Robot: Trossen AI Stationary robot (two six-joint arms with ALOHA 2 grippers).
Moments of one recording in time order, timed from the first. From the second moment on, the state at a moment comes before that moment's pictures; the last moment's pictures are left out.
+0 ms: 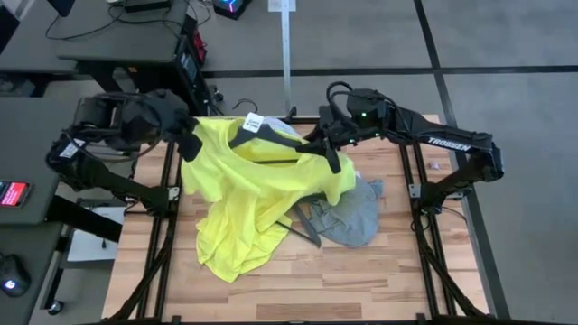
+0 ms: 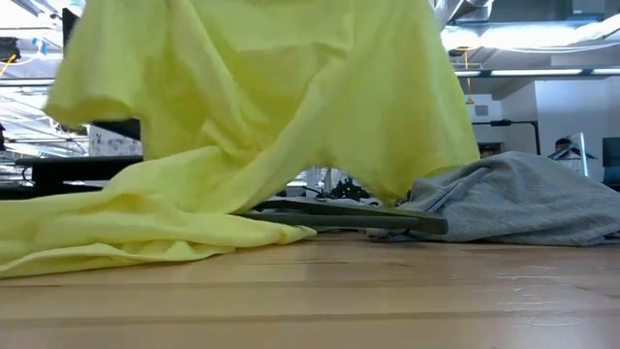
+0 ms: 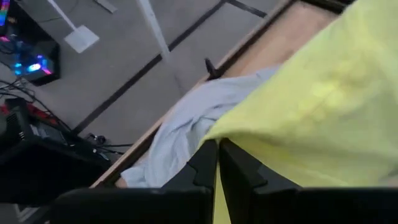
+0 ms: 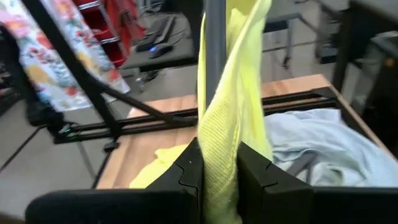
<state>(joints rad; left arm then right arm) 0.13 1.21 1.94 -1.57 -0.51 -0.30 -0.22 1.41 1.55 -0.40 -0.34 0.11</state>
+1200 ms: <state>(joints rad) 0.15 1.32 2.02 -1.48 -0.06 -0.11 -0.27 1.37 1.55 -0.40 -0.37 0.10</state>
